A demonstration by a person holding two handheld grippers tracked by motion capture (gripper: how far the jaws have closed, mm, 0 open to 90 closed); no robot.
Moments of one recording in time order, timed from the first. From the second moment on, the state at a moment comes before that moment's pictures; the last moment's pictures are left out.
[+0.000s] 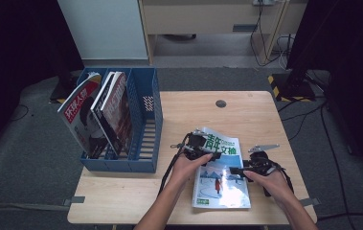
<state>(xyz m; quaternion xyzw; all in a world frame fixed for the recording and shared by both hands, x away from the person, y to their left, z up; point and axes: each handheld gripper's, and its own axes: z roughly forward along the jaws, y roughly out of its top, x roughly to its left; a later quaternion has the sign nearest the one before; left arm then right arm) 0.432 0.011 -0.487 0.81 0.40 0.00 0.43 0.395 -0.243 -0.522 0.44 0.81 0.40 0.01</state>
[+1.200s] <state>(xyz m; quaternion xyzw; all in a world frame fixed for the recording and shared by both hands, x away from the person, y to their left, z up) 0.415 0.014 -0.461 0.79 0.36 0.08 0.49 0.402 -0.248 -0.512 0.41 0.81 0.42 0.05</state>
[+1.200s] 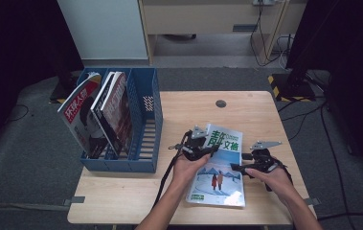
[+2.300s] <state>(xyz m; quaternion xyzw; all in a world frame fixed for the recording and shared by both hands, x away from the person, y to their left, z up) 0.406 0.011 -0.432 0.78 0.28 0.12 0.54 0.421 -0.250 -0.490 0.33 0.85 0.40 0.03</state>
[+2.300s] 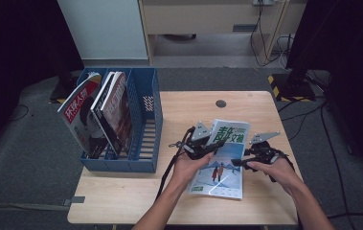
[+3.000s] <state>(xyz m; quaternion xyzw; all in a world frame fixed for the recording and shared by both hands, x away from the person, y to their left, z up) 0.410 0.022 -0.419 0.75 0.27 0.14 0.58 0.420 -0.256 -0.452 0.33 0.85 0.40 0.10</state>
